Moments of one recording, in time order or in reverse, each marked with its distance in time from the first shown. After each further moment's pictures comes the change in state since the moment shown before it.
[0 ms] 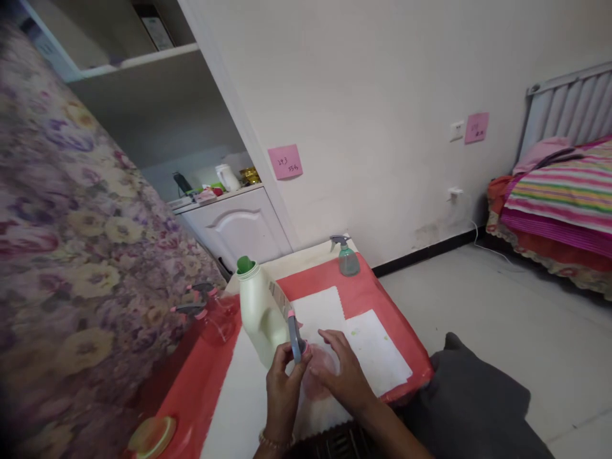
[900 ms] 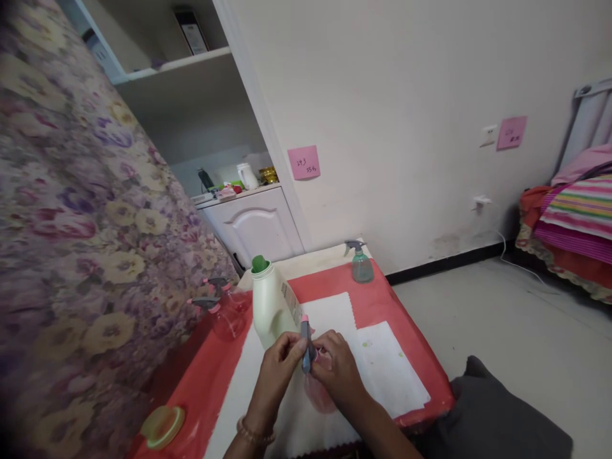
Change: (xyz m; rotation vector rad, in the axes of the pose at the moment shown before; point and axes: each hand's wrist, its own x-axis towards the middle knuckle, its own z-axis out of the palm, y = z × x) left_hand 0.029 0.043 -0.025 0.010 -0.166 -0.094; right_hand 0.034 -0.030 0.020 -0.130 -0.023 -0.116
